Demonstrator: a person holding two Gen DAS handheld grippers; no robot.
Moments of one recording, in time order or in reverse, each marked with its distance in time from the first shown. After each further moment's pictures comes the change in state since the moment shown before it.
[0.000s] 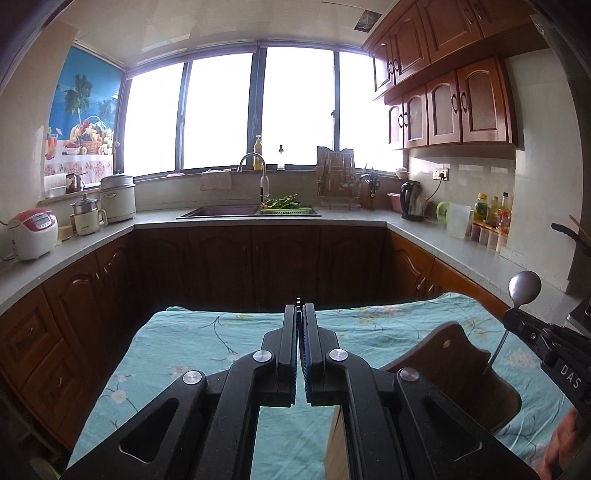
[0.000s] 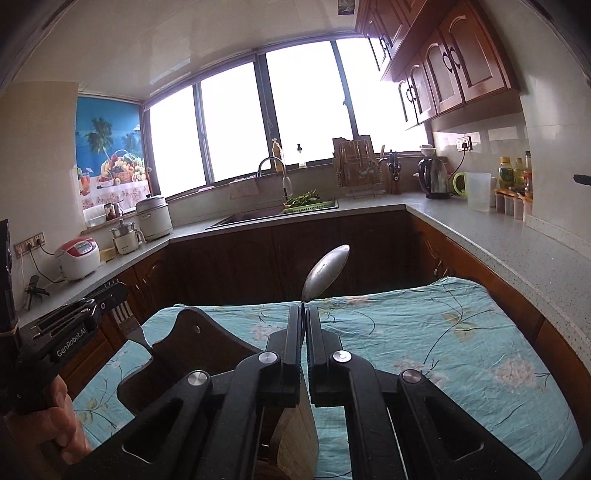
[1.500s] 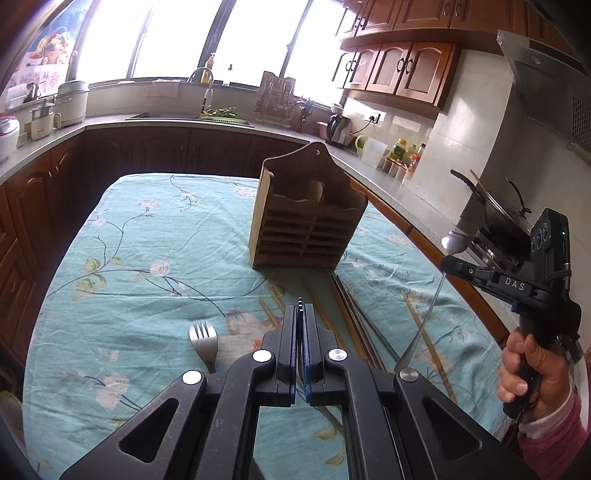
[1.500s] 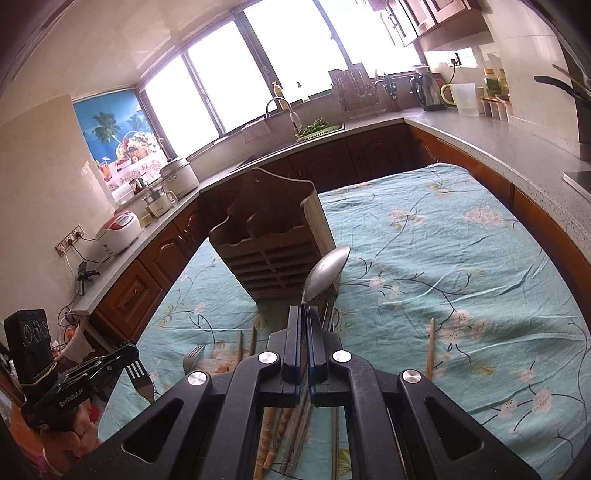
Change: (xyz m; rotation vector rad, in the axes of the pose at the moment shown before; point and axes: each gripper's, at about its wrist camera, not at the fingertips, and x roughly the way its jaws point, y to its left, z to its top) left arm -0.184 0.104 -0.041 -0.133 0.306 -0.348; right arm -0.154 -0.015 -0.069 0.178 0.270 0.119
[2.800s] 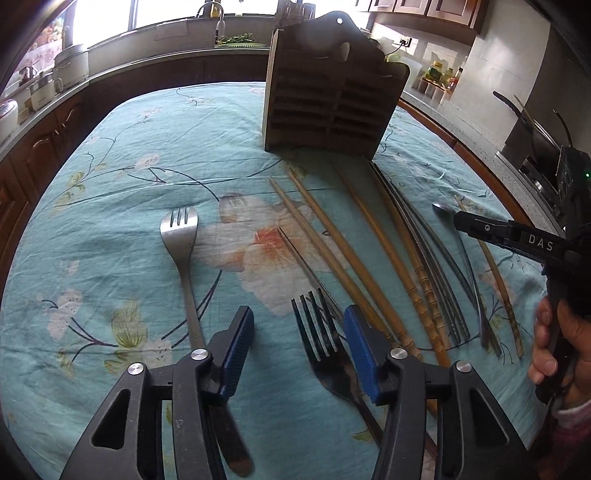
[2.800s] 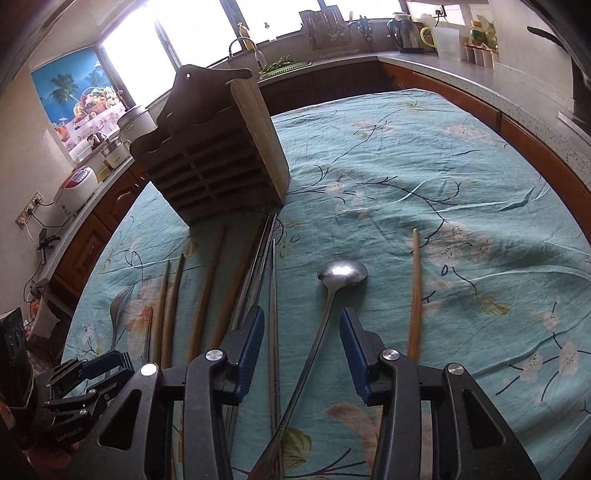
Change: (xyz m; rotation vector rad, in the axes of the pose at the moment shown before) left arm 0.078 -0.016 -0.041 0.022 0.312 0.147; right arm 0.066 -0.038 -0.058 0.032 0.253 -0.132
